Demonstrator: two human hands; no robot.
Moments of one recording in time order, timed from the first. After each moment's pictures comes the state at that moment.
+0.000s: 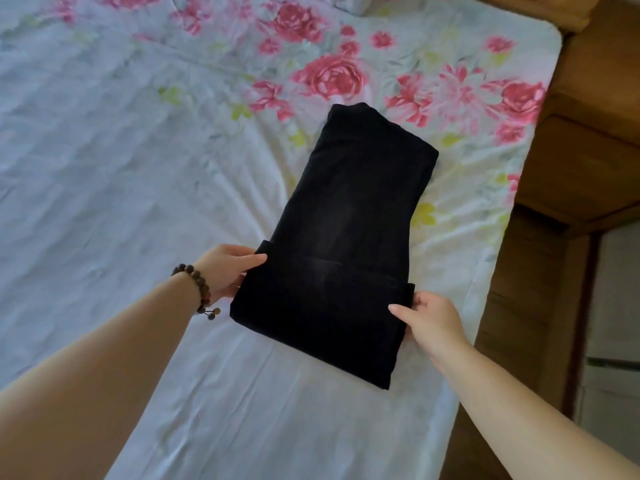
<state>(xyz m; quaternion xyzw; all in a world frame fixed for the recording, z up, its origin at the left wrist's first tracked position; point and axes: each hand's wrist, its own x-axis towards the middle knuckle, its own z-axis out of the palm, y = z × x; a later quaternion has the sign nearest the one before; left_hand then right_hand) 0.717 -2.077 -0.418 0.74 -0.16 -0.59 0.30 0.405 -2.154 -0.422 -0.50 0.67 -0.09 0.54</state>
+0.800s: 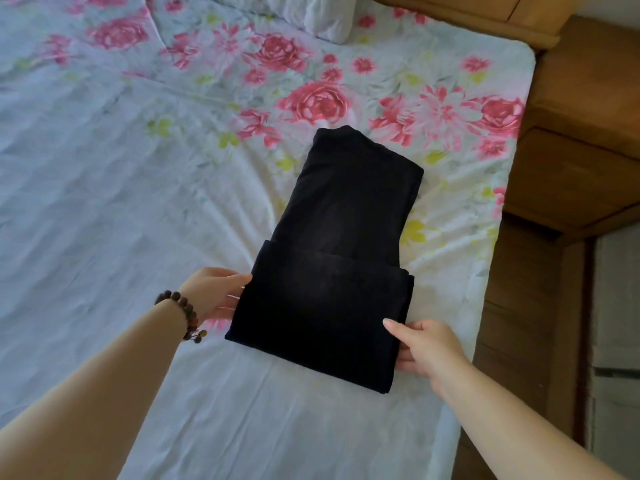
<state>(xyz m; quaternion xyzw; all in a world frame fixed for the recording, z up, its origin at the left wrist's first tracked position) 0.720 -2.088 -0.411 0.76 -0.15 -0.56 0.28 0.400 -2.160 -0.423 -0.37 0.70 -0.06 0.61</state>
